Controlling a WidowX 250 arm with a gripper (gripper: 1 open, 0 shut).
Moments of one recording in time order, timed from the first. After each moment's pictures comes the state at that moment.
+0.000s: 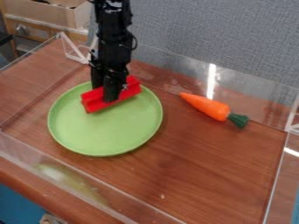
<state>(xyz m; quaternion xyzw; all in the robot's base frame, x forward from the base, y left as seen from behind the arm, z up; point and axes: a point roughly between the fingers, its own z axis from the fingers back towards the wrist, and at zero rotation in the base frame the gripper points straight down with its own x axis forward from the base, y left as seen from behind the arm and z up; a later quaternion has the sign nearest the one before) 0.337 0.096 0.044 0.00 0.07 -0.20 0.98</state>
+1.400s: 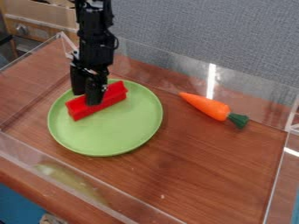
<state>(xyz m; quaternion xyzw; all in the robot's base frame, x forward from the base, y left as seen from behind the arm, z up) 0.317 0.108 0.050 -0.01 0.10 -0.23 0.97</state>
